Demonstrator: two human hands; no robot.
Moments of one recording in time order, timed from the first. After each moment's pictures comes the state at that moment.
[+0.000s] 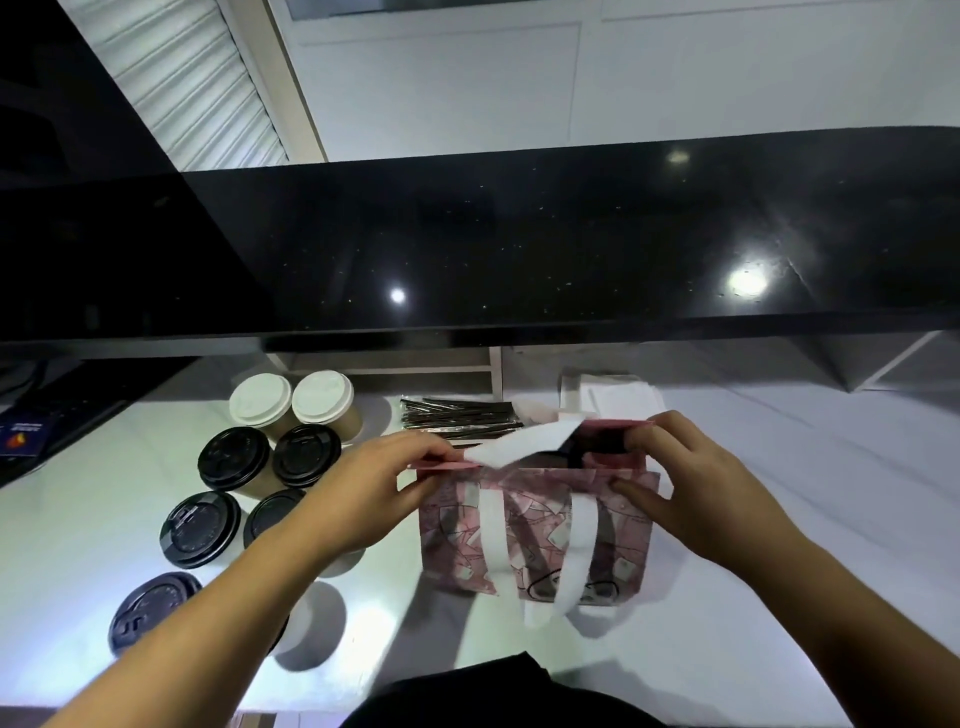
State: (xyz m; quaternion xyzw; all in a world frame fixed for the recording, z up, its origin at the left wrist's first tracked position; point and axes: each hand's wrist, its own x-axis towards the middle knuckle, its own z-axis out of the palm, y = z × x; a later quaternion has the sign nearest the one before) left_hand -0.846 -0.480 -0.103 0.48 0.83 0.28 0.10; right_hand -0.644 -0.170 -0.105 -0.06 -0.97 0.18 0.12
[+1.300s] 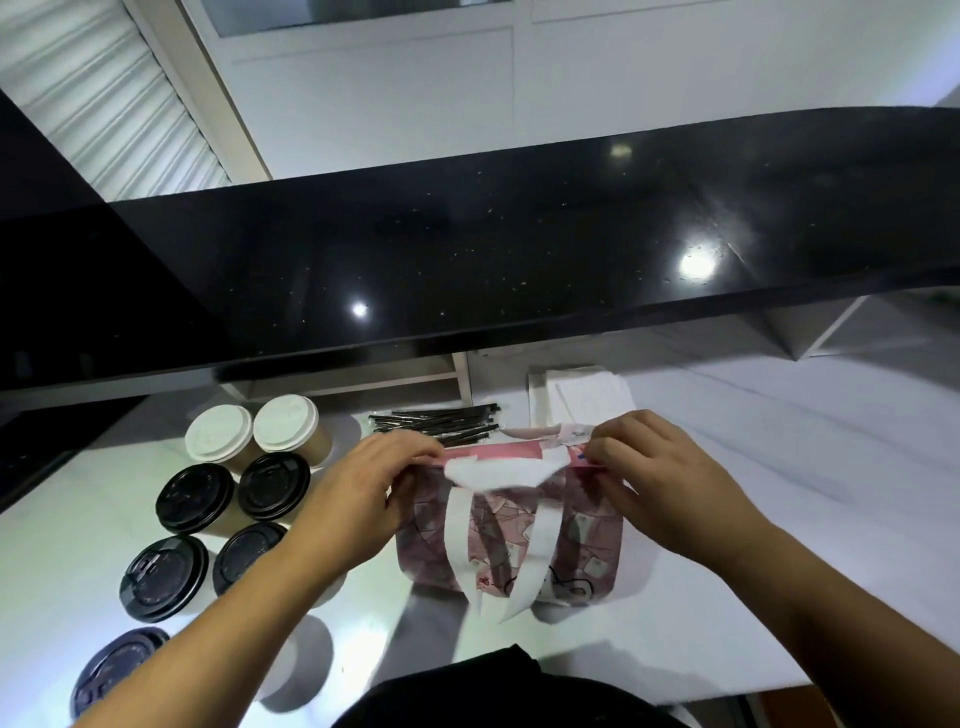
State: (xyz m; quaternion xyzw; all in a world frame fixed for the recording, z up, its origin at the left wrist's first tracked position) left_hand -0.844 -0.464 -0.104 0.51 0.82 0.27 0.02; right_hand -0.638 -0.181 -0.102 0.00 -0.98 0.08 0.17
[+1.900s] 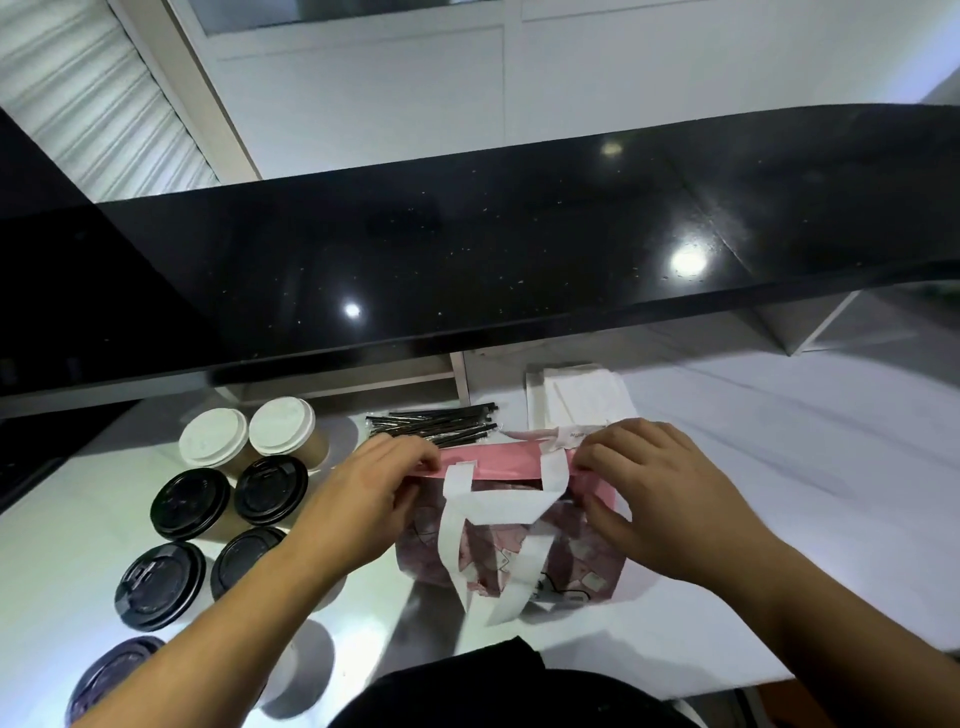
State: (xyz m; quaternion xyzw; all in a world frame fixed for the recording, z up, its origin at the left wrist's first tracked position) left_hand -0.846 -0.461 -0.103 0.51 0.83 0.23 0.04; right_hand -0.631 -0.206 -0.090 -0.05 -0.99 0.09 0.14
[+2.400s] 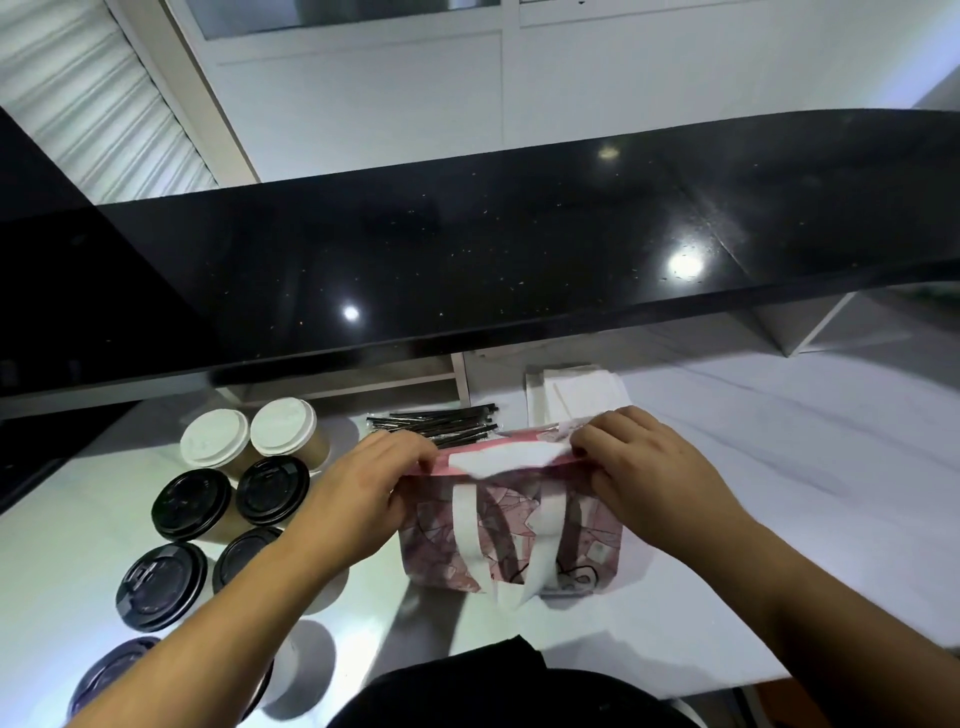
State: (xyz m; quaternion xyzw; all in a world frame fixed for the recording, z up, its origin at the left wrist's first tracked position) left_hand -0.855 -0.466 -0.108 0.54 0.80 0.25 0.02; right_hand -0.650 -0.207 -0.085 -0.07 -0.99 0.07 0.13
